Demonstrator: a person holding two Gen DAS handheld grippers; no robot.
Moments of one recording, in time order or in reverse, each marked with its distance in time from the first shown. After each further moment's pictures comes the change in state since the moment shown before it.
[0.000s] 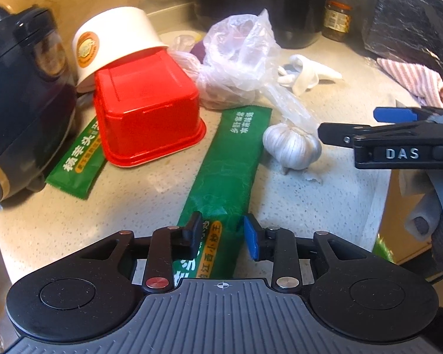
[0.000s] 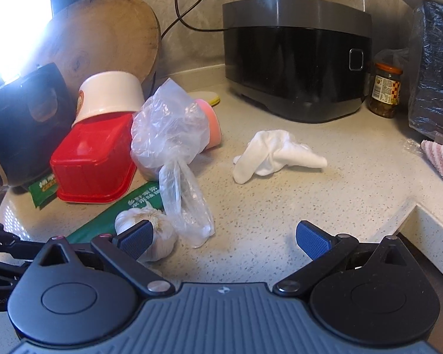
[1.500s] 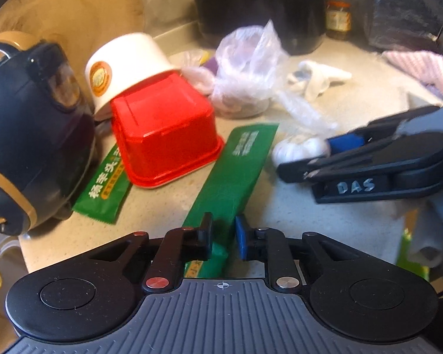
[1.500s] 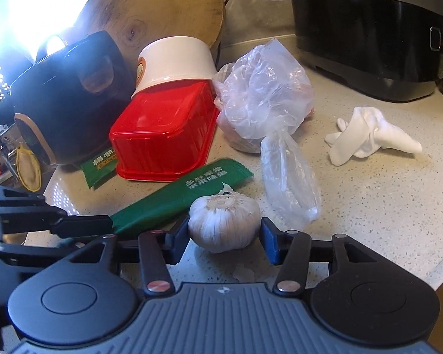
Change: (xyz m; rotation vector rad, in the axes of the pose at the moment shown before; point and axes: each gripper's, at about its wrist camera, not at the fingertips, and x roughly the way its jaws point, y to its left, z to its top) left arm -0.009 0.003 0.001 0.094 -0.068 0.088; right arm 0.028 0.044 0.002 -0.026 0.107 0.243
